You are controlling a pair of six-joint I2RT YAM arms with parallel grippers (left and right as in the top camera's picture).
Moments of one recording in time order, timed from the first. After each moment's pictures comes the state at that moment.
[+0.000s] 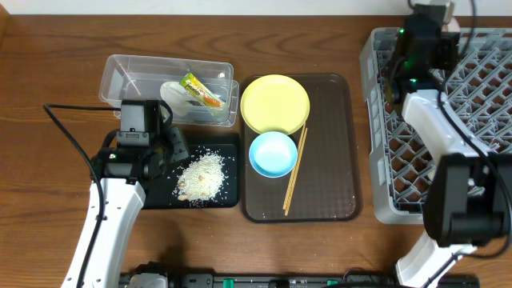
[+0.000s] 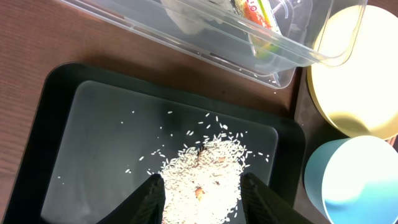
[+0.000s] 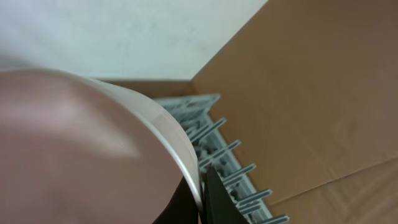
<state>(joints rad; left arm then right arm) -0.05 1.22 0.96 -0.78 0.05 -0.38 0.05 1.92 1.34 0.22 0.94 -0.38</state>
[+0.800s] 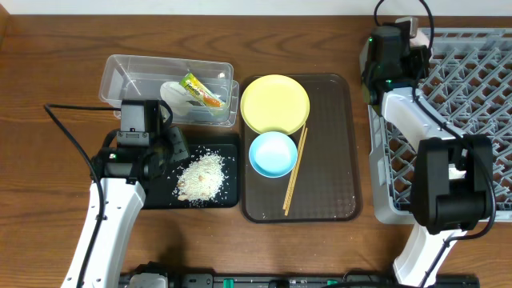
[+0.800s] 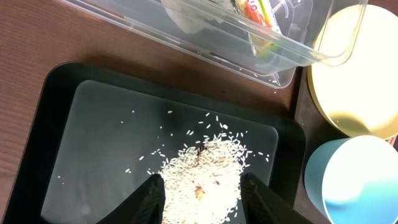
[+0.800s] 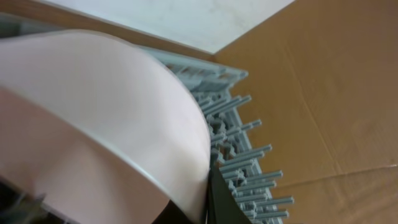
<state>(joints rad) -0.05 1.22 0.96 -0.78 0.05 -0.38 0.13 2.01 1.36 0.02 1.00 -0.34</state>
